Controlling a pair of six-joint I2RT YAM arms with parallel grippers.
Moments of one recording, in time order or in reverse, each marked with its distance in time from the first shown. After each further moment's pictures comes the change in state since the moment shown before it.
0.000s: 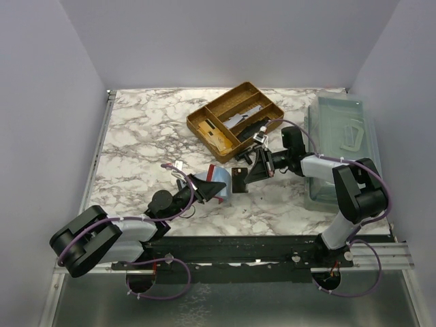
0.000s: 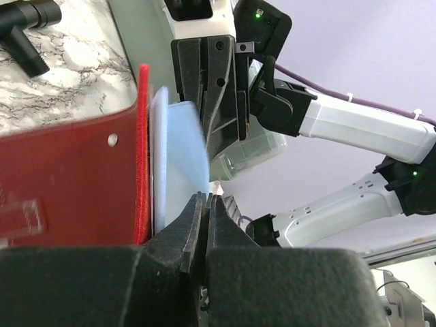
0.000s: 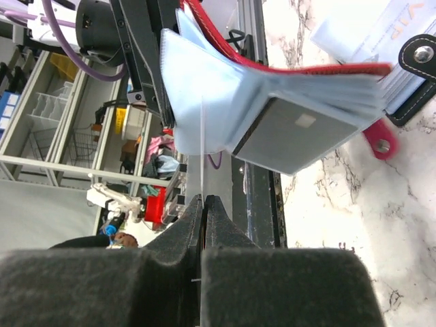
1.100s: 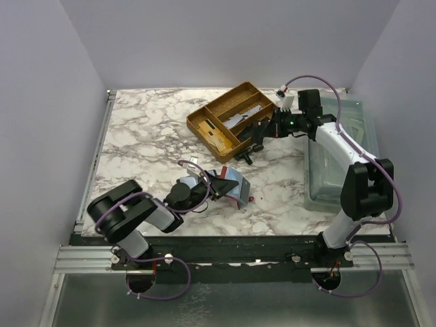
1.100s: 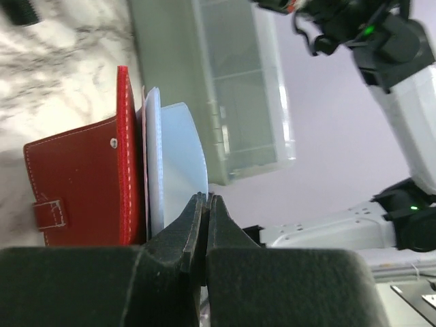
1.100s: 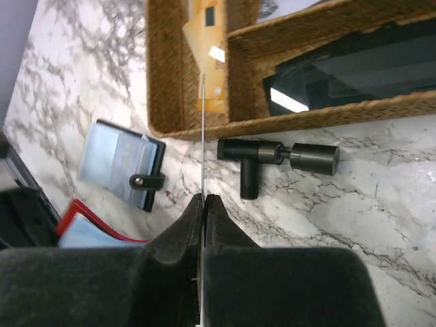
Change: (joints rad) left arm -0.036 0.286 0.141 0.091 -0.008 -0.182; right arm -0.129 -0.019 0.504 -0.612 0.770 -0.454
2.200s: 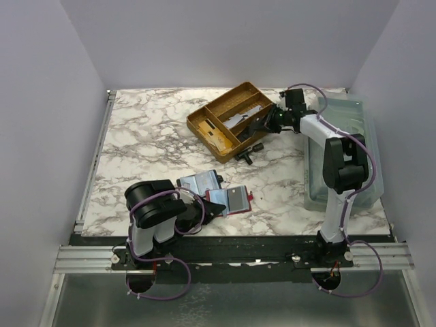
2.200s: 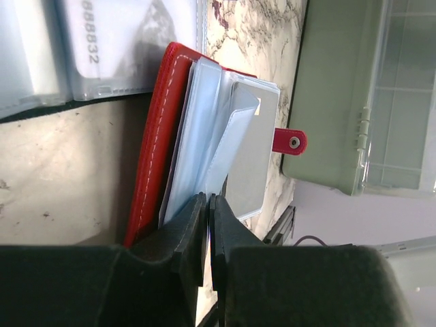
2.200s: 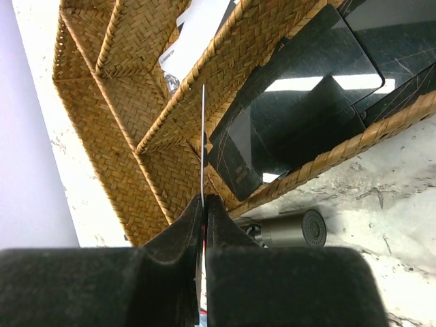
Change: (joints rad) left arm -0.175 0.380 -0.204 0.159 -0.333 -0.126; right arm -0.005 0.367 0.197 0.133 0.208 0.566
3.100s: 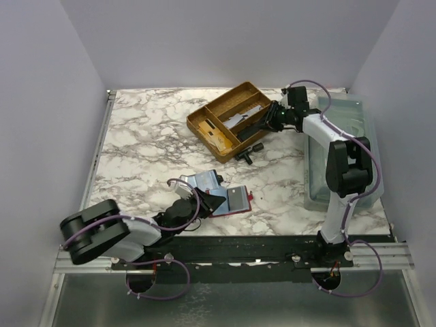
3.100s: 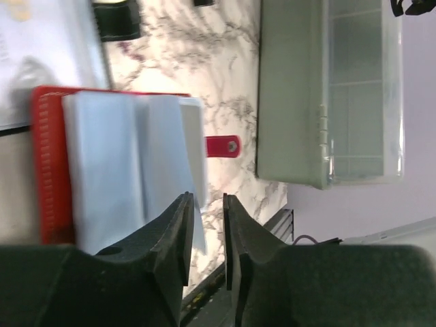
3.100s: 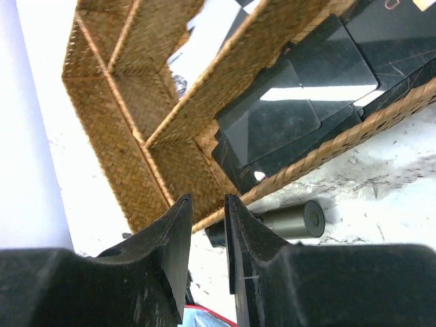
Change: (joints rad) left arm -0.009 -0.459 -0.001 -0.370 -0.055 0.113; right arm 0.002 -0.021 0.000 -0.008 0.022 -0.005
